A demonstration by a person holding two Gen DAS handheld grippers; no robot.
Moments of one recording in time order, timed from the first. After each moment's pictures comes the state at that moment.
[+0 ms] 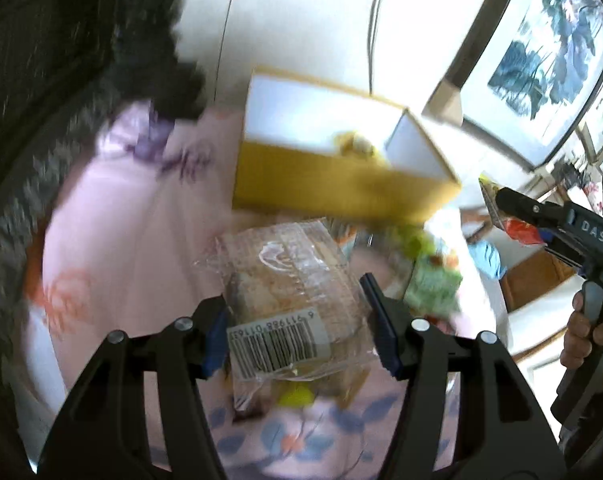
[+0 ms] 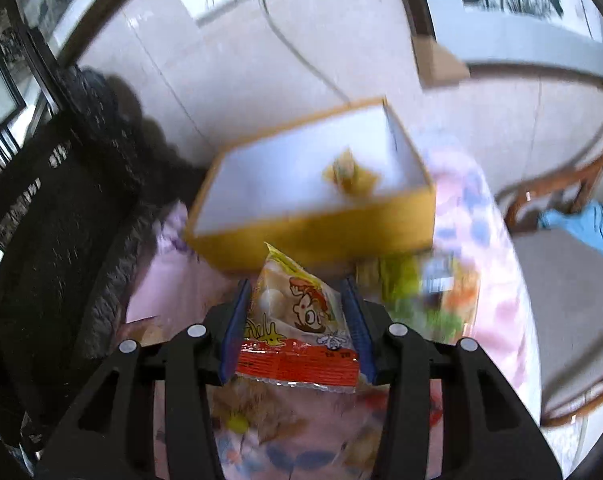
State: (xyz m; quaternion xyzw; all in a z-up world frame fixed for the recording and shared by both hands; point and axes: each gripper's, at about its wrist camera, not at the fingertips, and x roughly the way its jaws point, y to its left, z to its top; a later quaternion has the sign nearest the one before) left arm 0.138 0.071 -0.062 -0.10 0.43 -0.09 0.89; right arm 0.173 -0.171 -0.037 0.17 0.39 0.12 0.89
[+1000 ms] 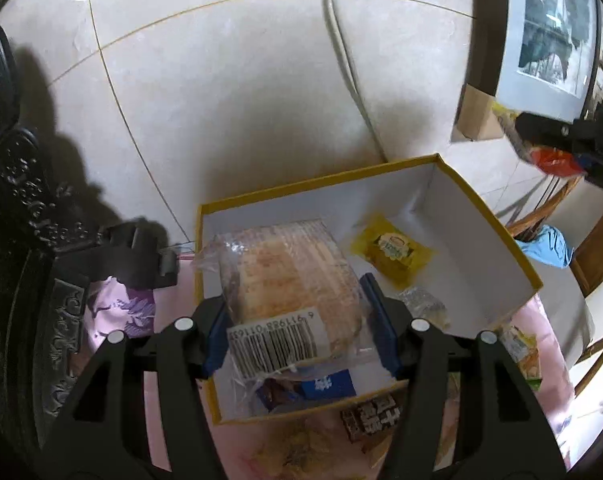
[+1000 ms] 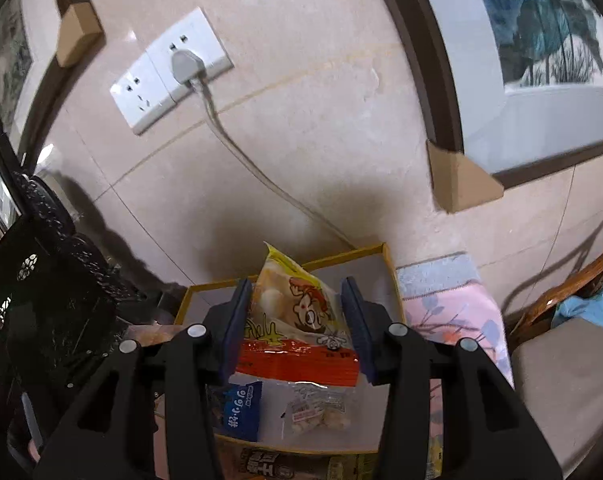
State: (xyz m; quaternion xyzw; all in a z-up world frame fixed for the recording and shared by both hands) left arm 0.348 0.002 -0.042 0.08 0.39 -0.08 0.91; right arm 0.350 -0.216 -0.008 0.20 0.31 0.11 0.92
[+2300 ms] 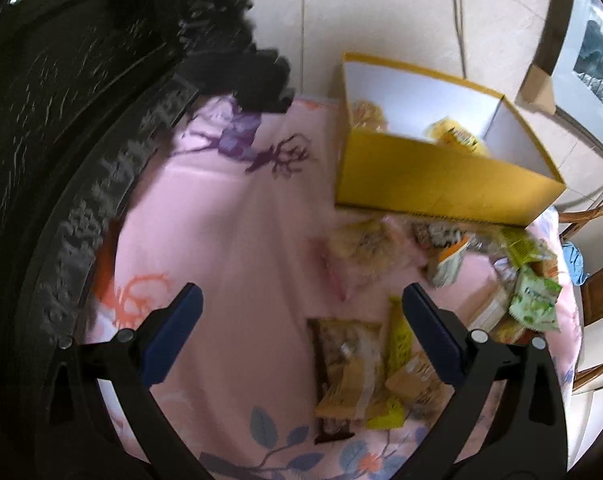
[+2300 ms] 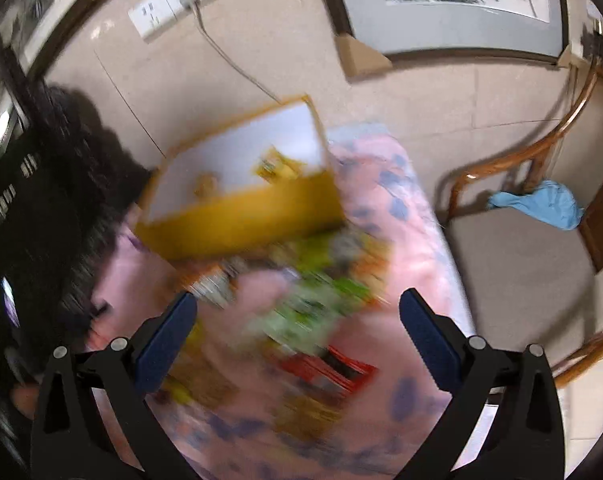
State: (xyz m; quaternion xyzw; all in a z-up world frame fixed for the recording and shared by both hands) left arm 0.156 0.106 -0.098 -0.03 0.47 0.06 0.88; right arm 0.110 -0.240 -0.076 0.16 0.42 0.04 0.89
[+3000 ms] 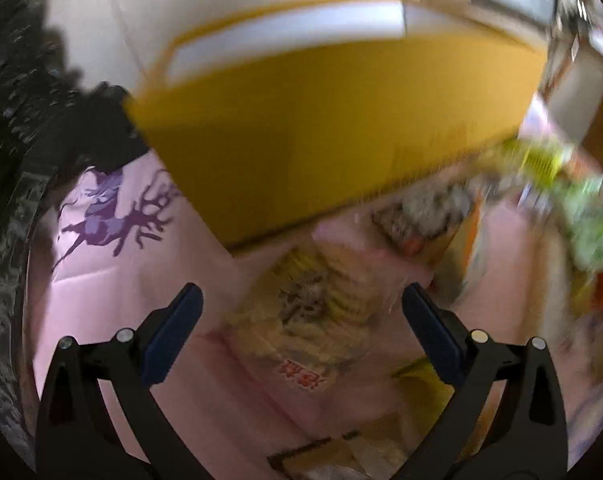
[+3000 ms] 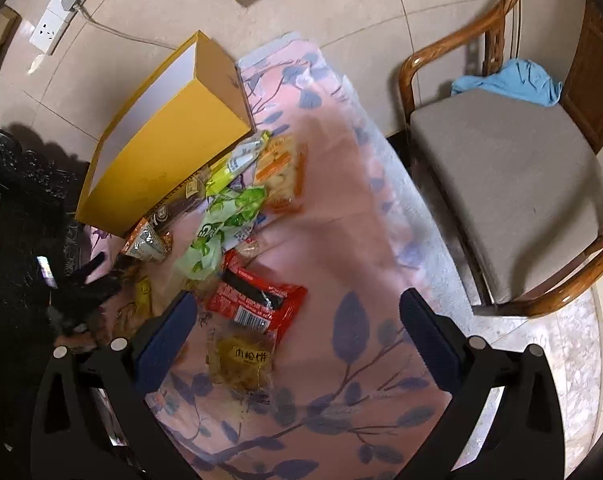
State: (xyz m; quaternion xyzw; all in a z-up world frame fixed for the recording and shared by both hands) left arm 0.249 0.040 -0.205 0.18 0.45 -0.11 0.87; right arm 0.094 -0.299 -0.167 0.29 0.51 0.01 0.81
